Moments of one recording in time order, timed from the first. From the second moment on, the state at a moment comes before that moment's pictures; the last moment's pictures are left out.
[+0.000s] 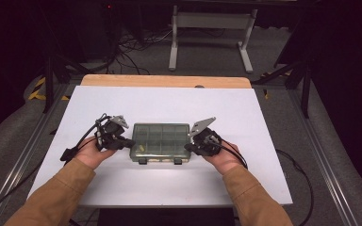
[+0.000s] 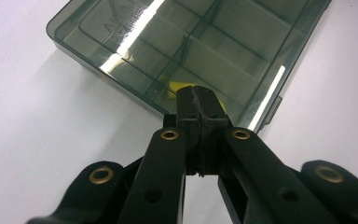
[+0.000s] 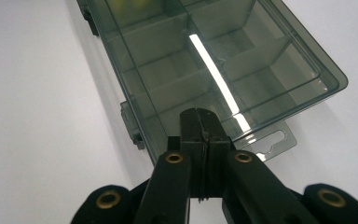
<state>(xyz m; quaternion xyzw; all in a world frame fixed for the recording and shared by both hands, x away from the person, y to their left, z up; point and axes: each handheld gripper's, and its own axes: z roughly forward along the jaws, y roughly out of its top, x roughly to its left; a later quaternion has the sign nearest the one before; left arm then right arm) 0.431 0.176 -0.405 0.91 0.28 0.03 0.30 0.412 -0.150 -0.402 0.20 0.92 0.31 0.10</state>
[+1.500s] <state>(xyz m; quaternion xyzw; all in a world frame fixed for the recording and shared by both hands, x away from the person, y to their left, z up) 0.368 0.237 -0.372 0.79 0.25 0.15 0.54 0.373 -0.191 -0.365 0.20 0.84 0.47 0.21</state>
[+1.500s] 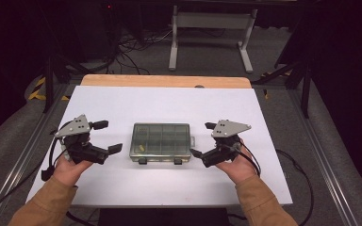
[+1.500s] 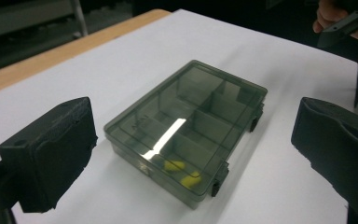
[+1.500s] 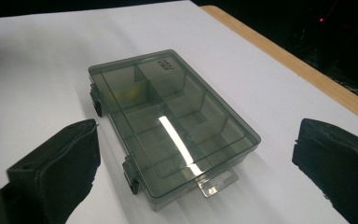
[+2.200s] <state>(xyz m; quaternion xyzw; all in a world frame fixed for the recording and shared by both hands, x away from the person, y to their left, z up) 0.337 0.283 -0.417 0.73 0.27 0.21 0.59 0.343 -0.238 -0.392 0.20 0.78 0.53 0.27</state>
